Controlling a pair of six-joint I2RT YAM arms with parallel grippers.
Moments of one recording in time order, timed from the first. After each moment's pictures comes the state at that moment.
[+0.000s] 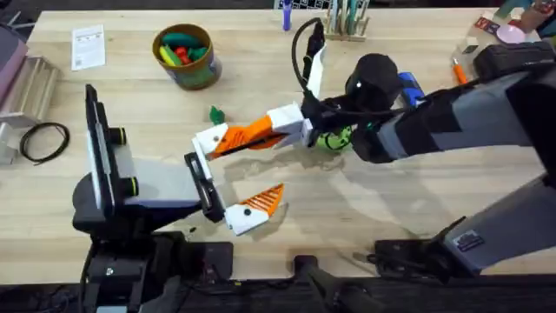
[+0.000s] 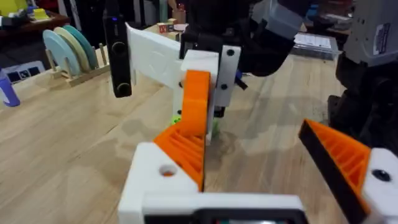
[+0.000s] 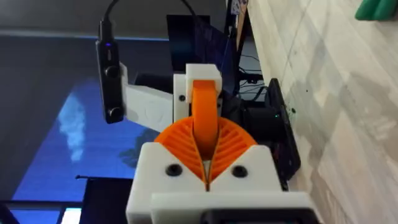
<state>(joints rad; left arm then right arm) 0.02 0.01 0.01 -0.13 1.16 0.06 0.54 1.82 0.61 1.22 -1.28 1.49</state>
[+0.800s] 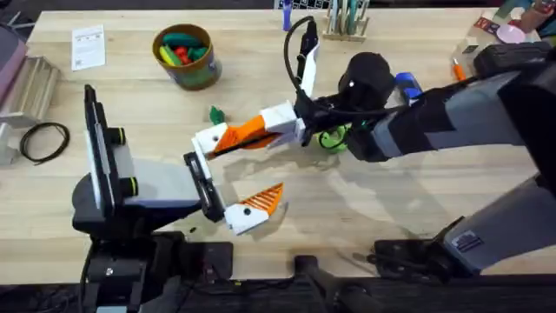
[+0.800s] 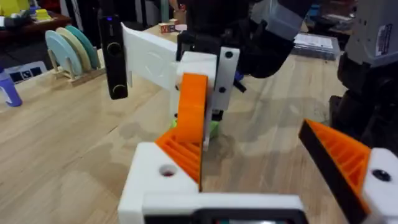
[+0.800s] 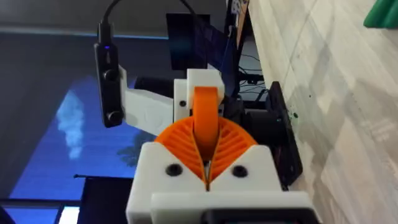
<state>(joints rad) 0.02 0.01 0.01 -0.13 1.15 0.06 0.57 1.83 0.64 1.22 -1.26 1.49</state>
